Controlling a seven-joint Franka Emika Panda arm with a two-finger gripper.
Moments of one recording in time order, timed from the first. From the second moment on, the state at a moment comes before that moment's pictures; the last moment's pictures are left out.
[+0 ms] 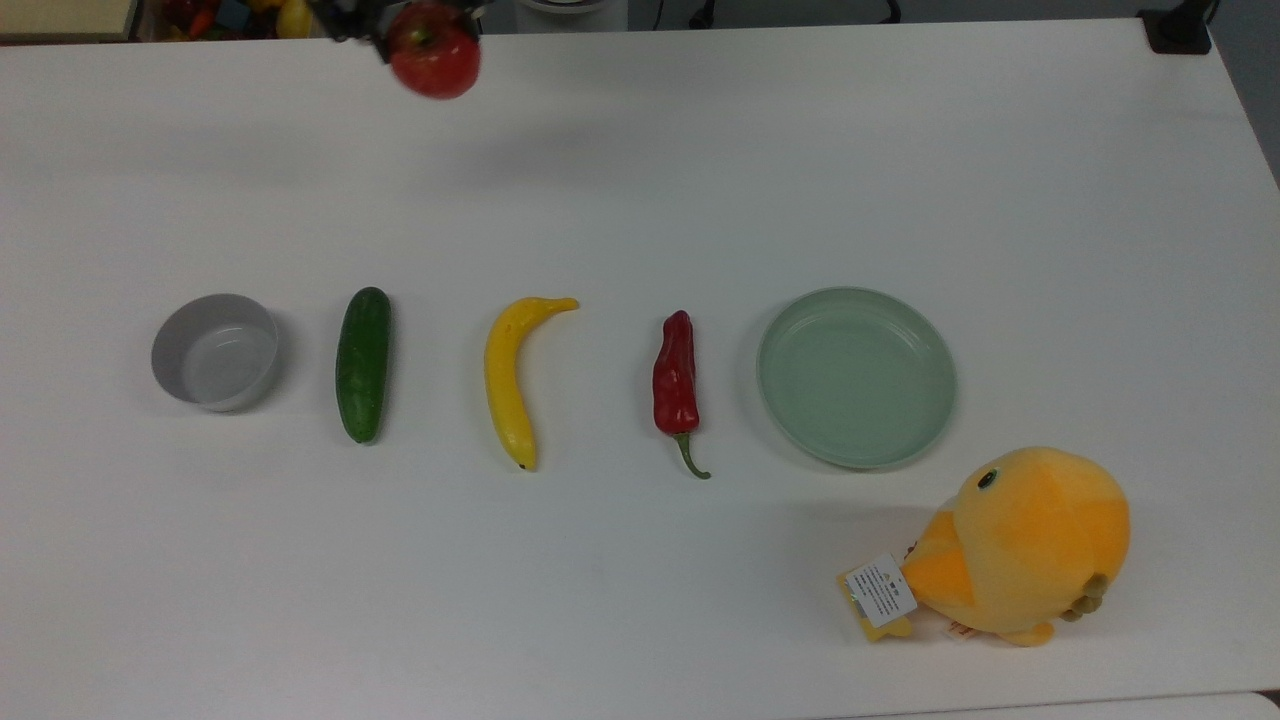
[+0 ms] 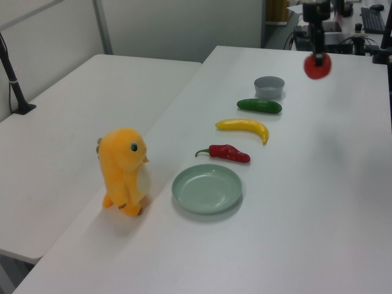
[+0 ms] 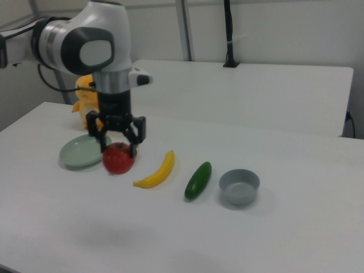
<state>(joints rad) -0.05 -0.02 -0.06 -1.78 0.04 1.59 -0.43</state>
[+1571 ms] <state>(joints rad) 0.02 -0.09 -0.06 -2.43 -0.04 2.39 -0.31</state>
